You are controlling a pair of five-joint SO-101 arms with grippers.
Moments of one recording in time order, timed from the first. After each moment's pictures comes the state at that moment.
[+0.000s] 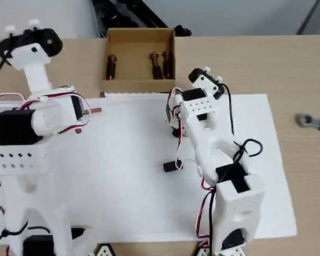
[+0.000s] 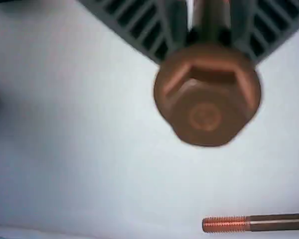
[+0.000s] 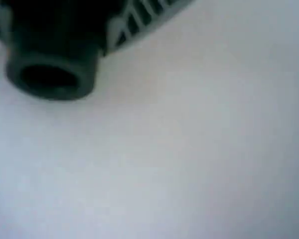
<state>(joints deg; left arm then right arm) -5.0 -21.5 -9.8 99.4 17.1 -19.2 23.5 0.3 68.7 -48.7</state>
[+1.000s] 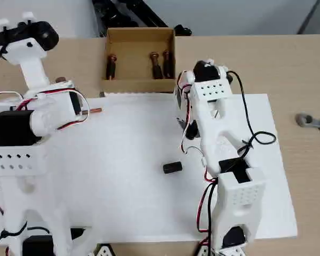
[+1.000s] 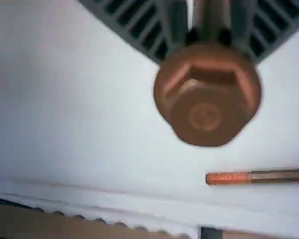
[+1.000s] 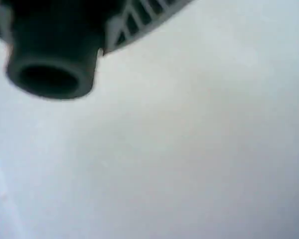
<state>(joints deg) -5.2 -21.5 -10.5 94.8 15.8 -15.2 24.4 -22.2 96.4 -36.3</state>
